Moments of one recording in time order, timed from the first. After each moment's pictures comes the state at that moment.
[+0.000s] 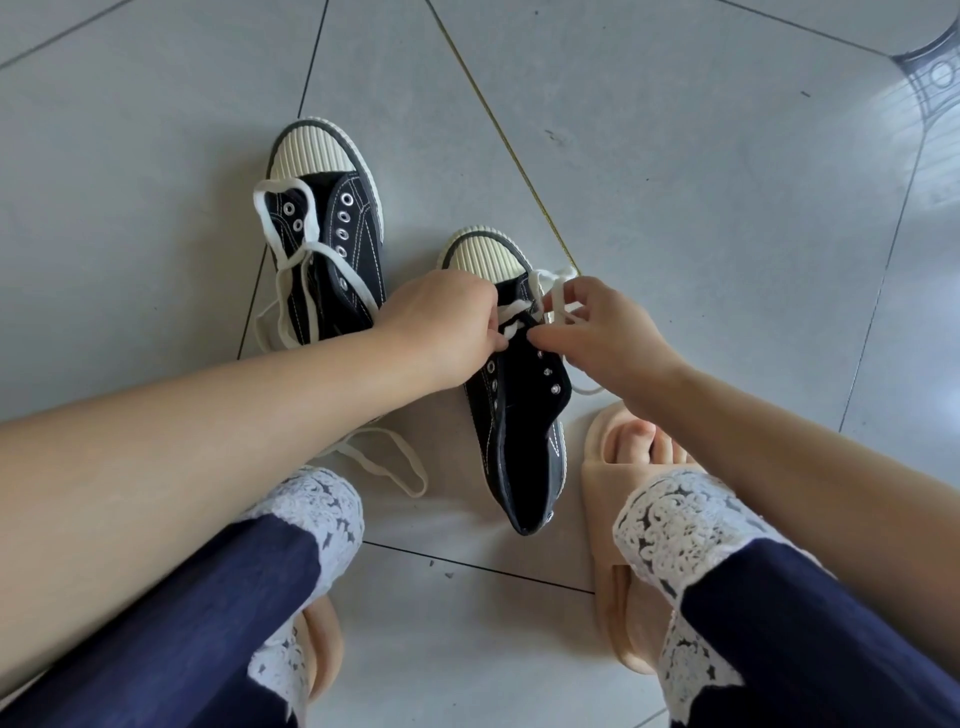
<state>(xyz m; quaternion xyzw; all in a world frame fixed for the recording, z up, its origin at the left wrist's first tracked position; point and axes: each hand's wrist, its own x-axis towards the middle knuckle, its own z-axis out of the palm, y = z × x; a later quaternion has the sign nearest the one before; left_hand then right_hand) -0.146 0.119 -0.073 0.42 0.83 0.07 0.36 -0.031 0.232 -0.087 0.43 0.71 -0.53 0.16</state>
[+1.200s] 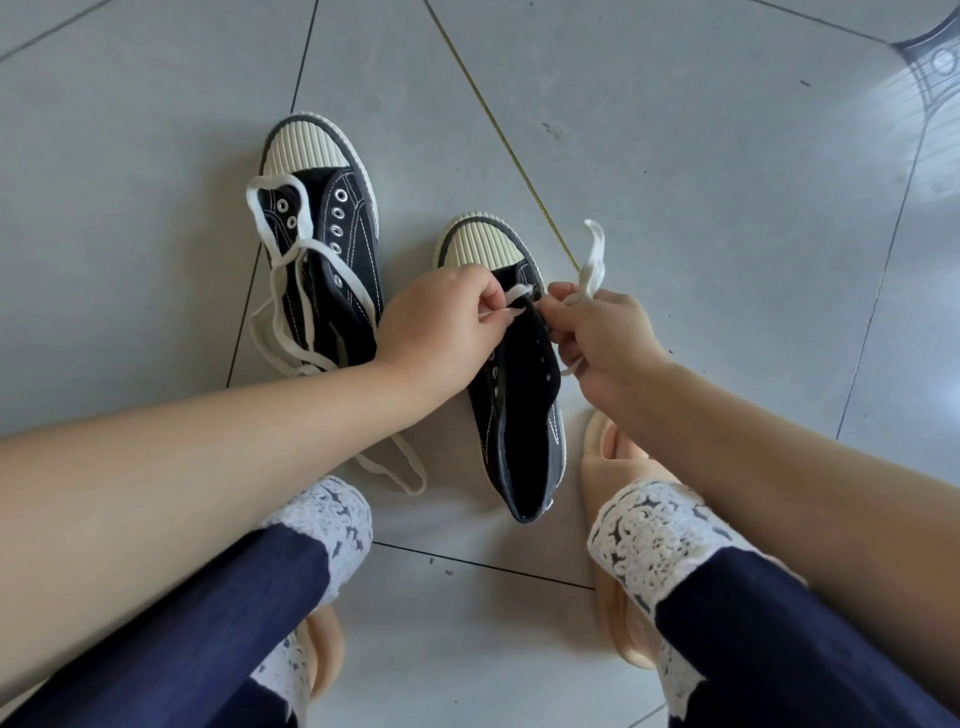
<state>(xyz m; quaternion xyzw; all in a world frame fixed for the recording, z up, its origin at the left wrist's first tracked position) -0.128 0.110 -0.090 0.34 0.87 0.25 0.27 -0.041 0.219 -0.093 0.61 0.41 -0.68 0.01</state>
